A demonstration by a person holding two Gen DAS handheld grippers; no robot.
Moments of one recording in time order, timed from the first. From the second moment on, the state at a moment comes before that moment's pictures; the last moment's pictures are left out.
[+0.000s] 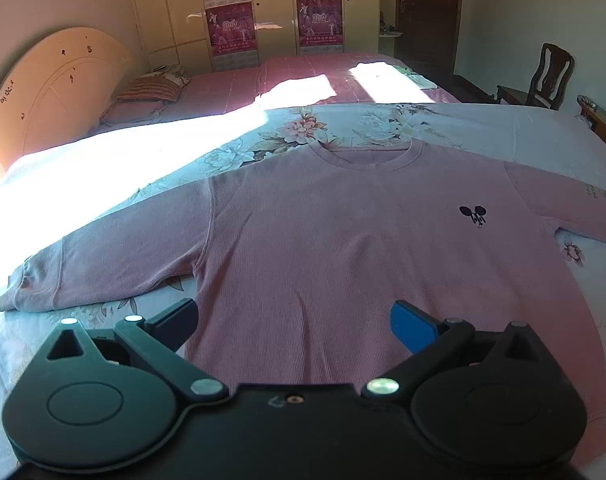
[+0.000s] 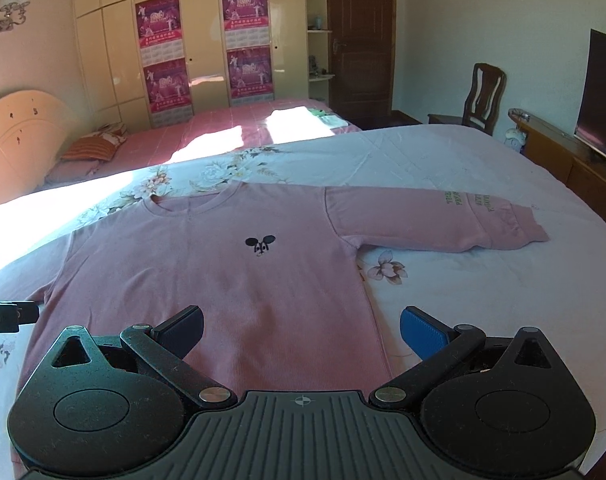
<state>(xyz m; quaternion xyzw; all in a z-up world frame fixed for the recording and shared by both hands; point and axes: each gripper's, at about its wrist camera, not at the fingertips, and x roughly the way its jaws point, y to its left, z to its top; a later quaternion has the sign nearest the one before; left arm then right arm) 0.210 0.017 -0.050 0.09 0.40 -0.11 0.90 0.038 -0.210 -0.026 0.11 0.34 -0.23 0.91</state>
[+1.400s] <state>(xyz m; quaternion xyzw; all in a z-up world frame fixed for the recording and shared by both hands) 0.343 -0.202 -0.156 0.10 0.46 -0.14 0.87 0.053 -0.605 -0.139 0.27 0.34 -0.40 0.81</state>
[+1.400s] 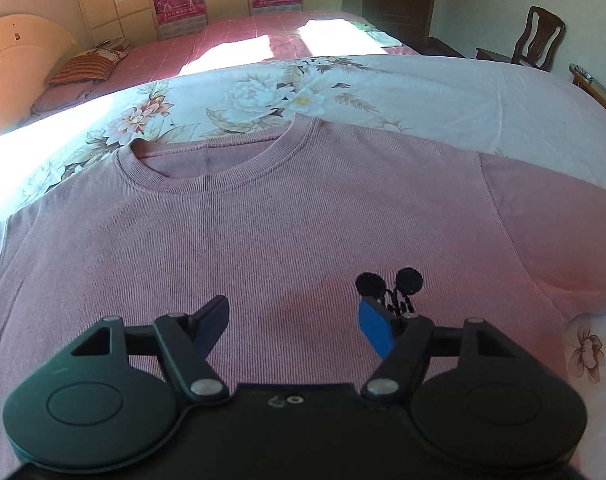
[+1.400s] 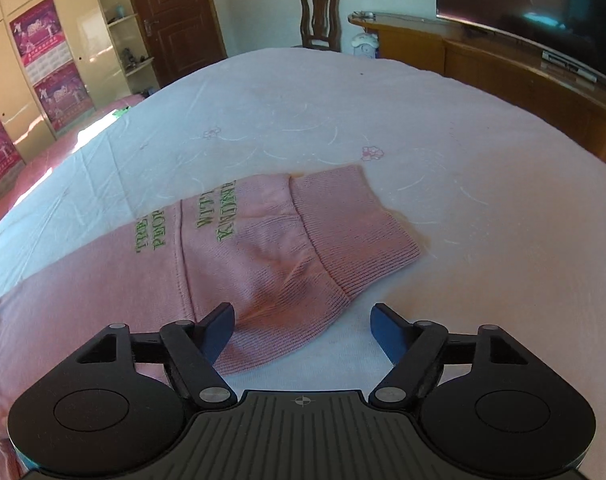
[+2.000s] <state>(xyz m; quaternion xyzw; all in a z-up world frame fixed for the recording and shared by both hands) 0.349 -0.175 -0.142 0.09 0.46 -0.15 0.87 0.083 -0.561 -0.096 0.21 0.28 -0.33 0.88</state>
